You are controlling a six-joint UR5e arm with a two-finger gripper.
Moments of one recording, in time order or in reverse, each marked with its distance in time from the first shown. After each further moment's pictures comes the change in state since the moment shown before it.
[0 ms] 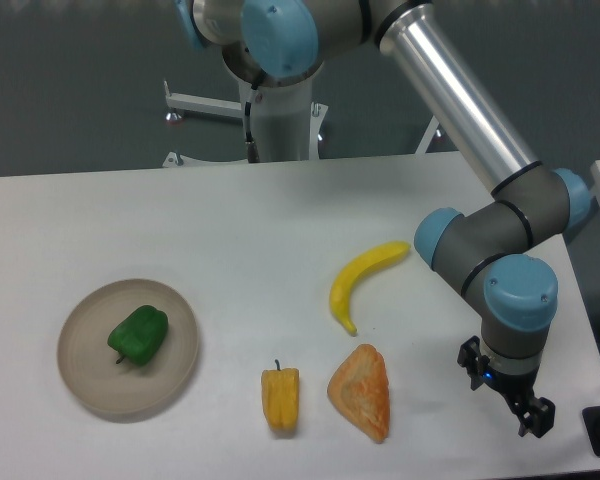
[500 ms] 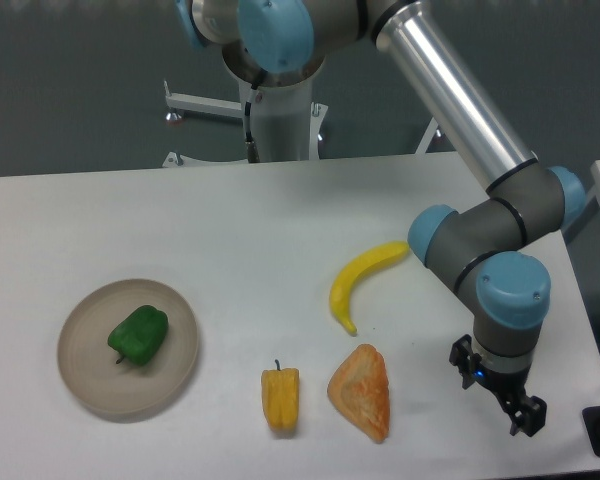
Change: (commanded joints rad) arm -0.037 0.084 -0.107 -0.006 -0.008 -0.080
